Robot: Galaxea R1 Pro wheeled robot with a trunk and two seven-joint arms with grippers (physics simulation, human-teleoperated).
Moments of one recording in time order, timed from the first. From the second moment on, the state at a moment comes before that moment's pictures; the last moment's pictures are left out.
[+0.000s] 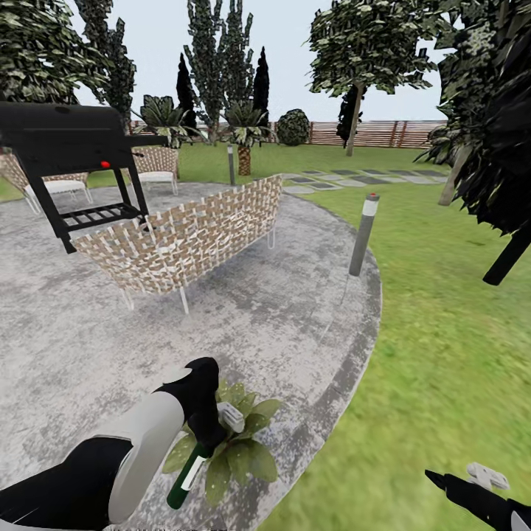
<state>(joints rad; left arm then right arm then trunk) -0.96 -0.17 -0.03 -0.28 -1.33 0.94 -1.28 -0.52 -0.40 -0.74 -0.17 0.28 0.10 0.56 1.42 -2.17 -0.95</state>
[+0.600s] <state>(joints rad) -0.96 -0.17 -0.03 -0.28 -1.32 0.94 -1.28 -0.52 -0.40 -0.74 -0.17 0.28 0.10 0.57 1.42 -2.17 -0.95</state>
